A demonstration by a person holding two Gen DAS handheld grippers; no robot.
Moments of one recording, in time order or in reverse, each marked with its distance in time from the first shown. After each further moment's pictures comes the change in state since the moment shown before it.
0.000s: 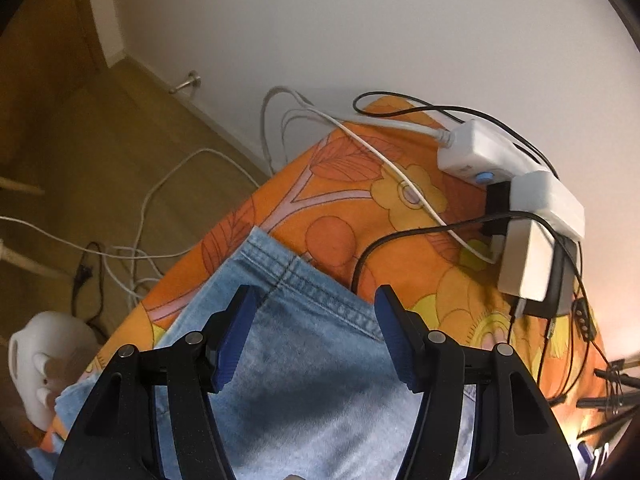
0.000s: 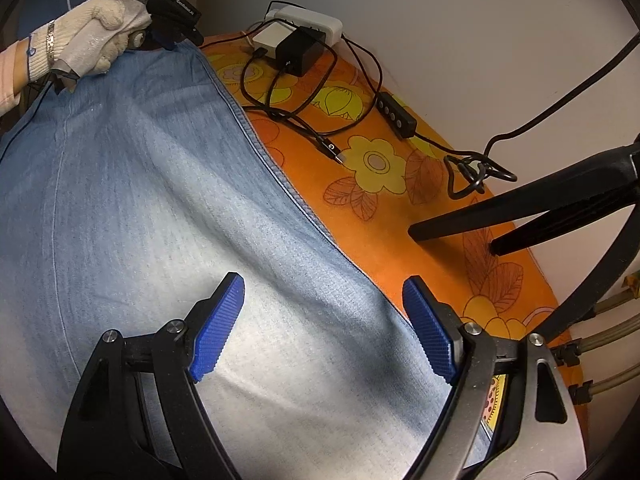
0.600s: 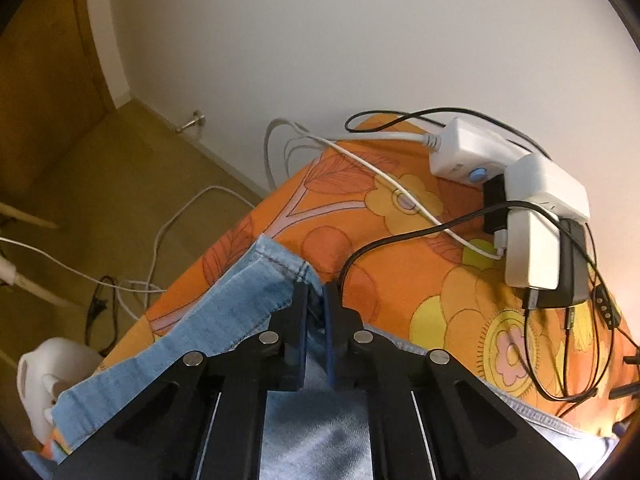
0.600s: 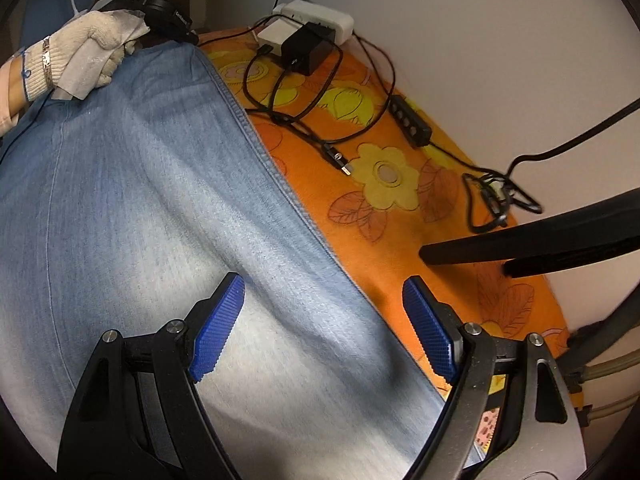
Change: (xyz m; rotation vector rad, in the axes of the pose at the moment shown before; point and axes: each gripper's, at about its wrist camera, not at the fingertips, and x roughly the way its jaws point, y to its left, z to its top) left arm -0.001 -0.014 -0.013 0.072 -0.155 0.035; right arm 0.019 -0.006 0.016 -0.028 0.030 0.049
